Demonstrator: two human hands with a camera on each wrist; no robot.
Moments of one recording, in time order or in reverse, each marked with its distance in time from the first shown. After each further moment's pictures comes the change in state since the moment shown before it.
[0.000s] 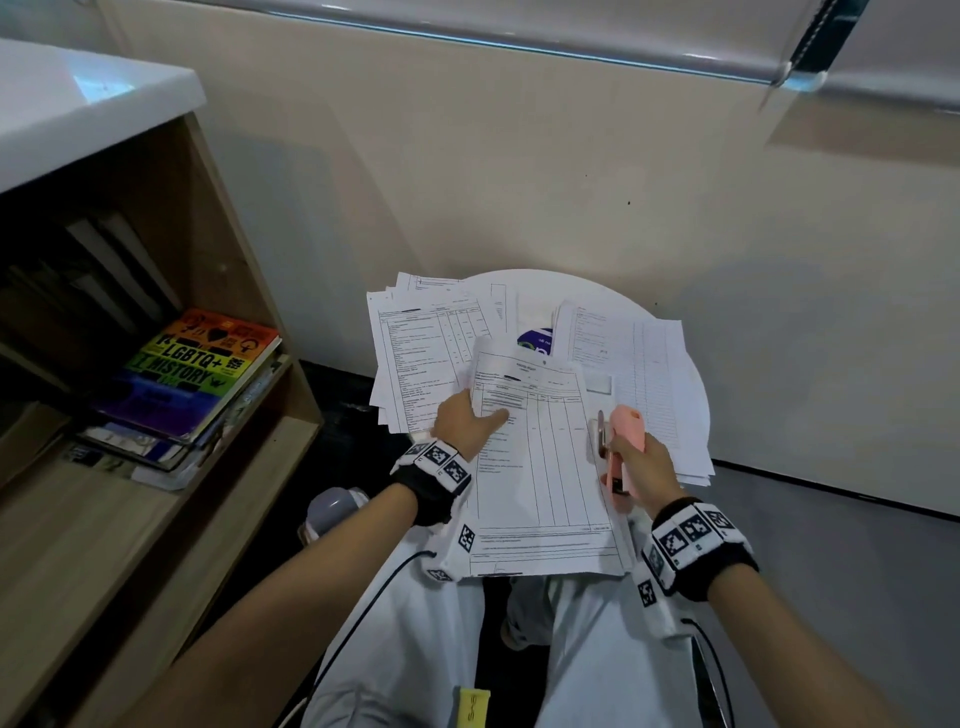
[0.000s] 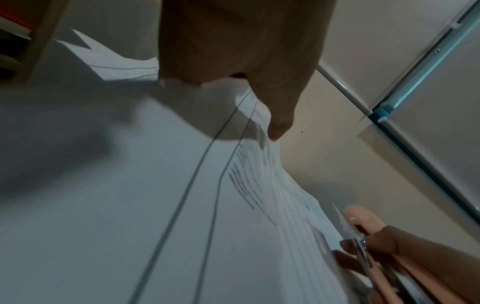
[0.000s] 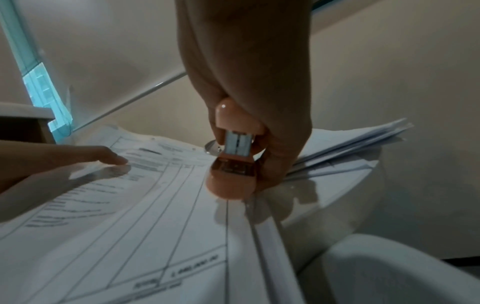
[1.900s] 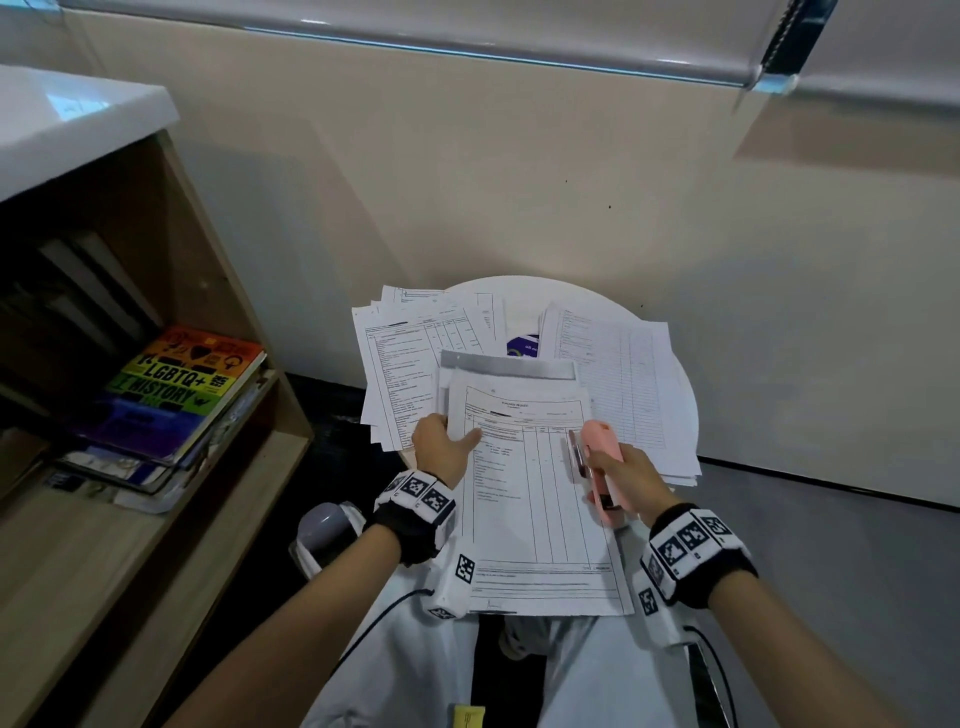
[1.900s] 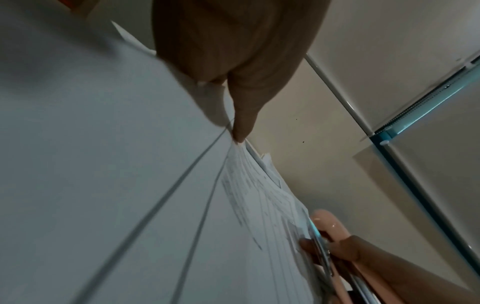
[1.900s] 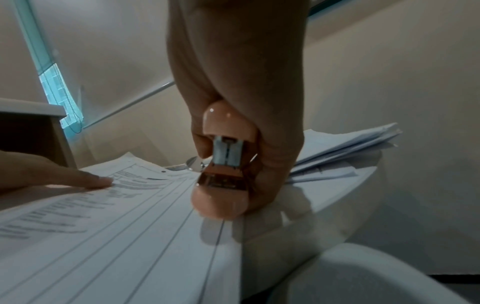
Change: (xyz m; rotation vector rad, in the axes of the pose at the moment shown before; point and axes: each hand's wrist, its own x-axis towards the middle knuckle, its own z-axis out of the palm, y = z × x) left_hand 0.001 -0.023 0.008 0.039 0.200 -0.076; right_hand -0.006 -0.001 -0.002 -0.042 -0.159 0.010
